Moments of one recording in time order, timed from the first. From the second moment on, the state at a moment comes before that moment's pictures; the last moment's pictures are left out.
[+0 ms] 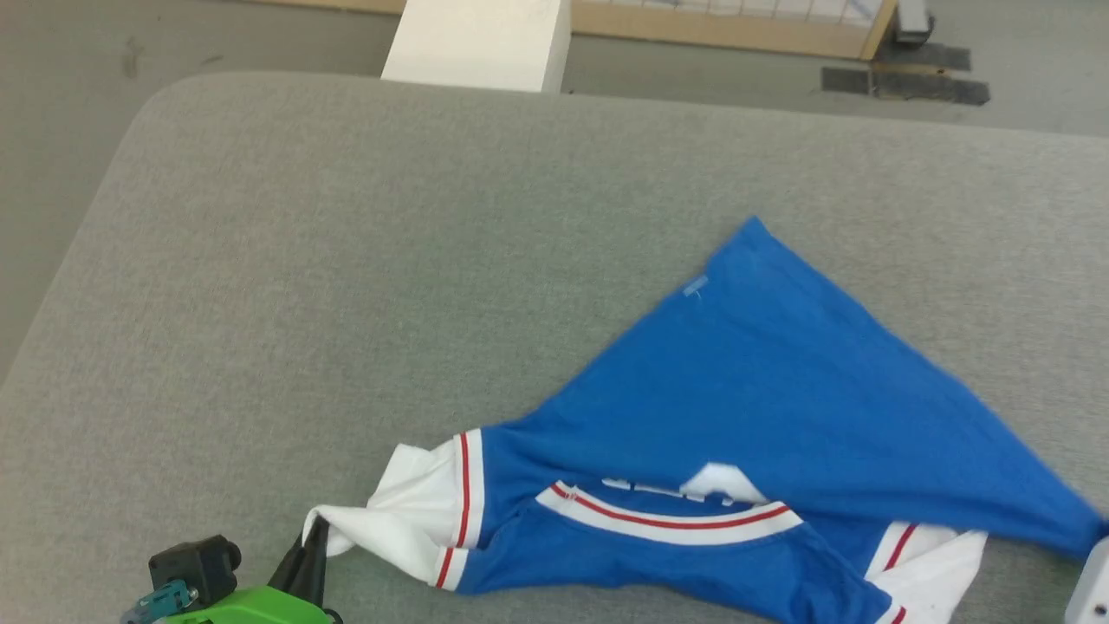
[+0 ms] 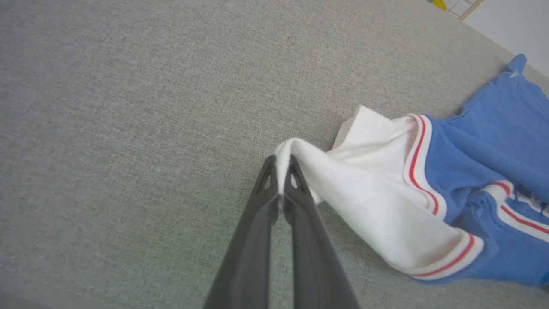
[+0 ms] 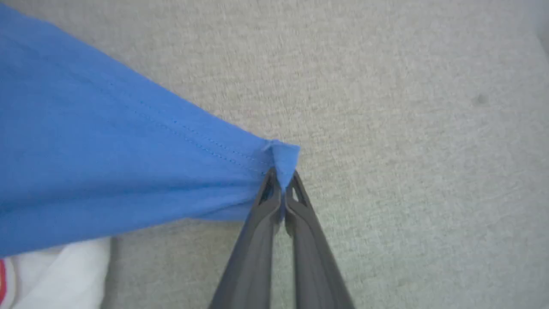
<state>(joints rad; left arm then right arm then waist) 0.16 0.32 -0.22 0.00 -0.66 0.13 0.02 -0.02 -0.06 -0.57 0.11 0.01 0.13 0.57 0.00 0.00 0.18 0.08</state>
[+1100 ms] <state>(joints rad) 0.08 0.30 -0.27 -0.02 -0.66 0.14 0.02 -0.61 -0.27 0.14 0.42 0.18 0.13 0.29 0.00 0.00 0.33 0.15</state>
